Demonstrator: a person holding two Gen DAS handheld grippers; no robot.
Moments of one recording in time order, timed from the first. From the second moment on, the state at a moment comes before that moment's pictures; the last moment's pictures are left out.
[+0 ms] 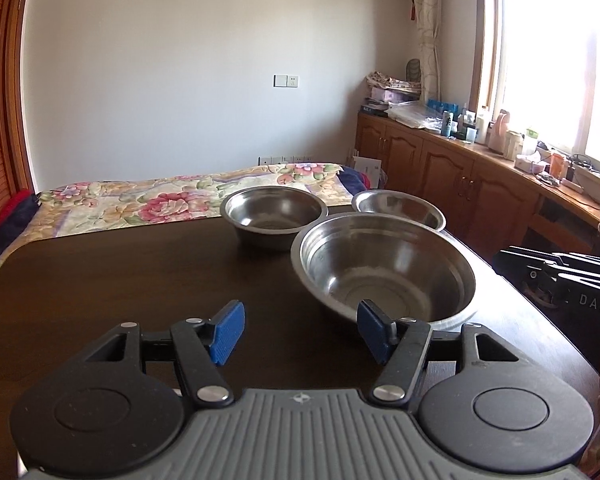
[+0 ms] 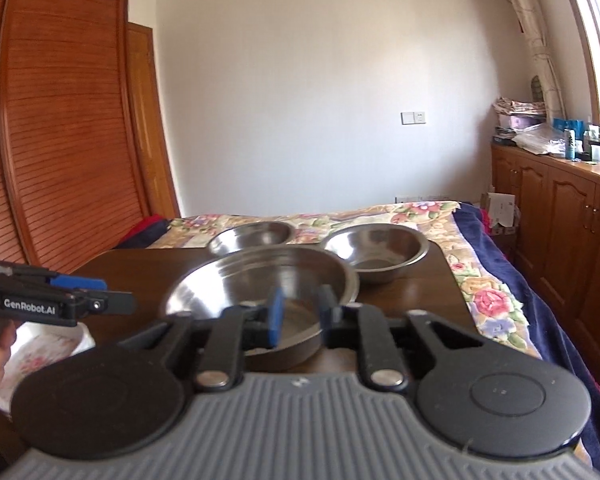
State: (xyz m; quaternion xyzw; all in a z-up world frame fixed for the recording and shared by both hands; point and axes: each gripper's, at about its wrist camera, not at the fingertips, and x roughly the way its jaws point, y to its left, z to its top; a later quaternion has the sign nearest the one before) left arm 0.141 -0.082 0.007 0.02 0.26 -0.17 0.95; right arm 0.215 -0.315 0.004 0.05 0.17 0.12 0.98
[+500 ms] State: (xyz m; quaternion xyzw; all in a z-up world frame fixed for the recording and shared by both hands) left arm 0.175 -0.104 -0.005 0.01 0.28 -0.17 0.94; right arm 0.261 -0.331 -0.020 0.08 0.19 0.13 0.97
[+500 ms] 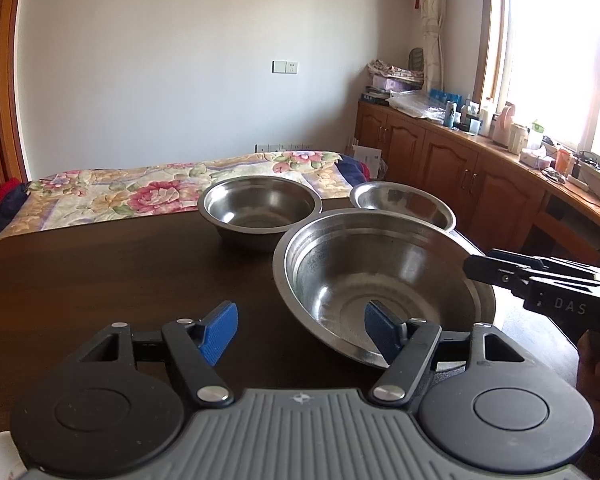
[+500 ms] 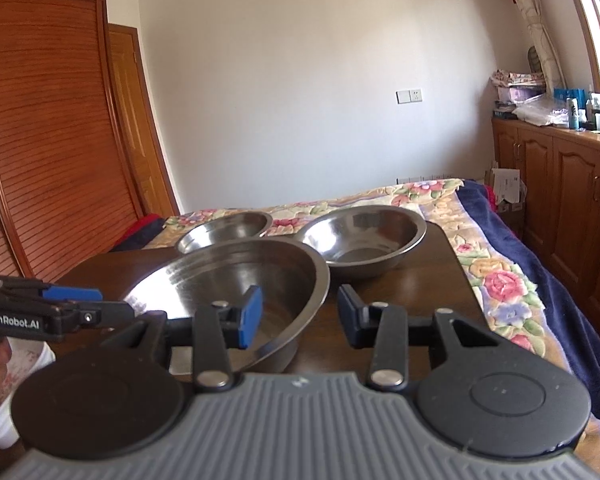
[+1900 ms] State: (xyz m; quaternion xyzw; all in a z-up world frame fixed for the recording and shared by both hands) left arm 0.176 -0.102 0.003 -0.02 0.30 -0.18 0.94; right arm 0.250 -0.322 -0.008 0.07 0.21 0.12 0.97
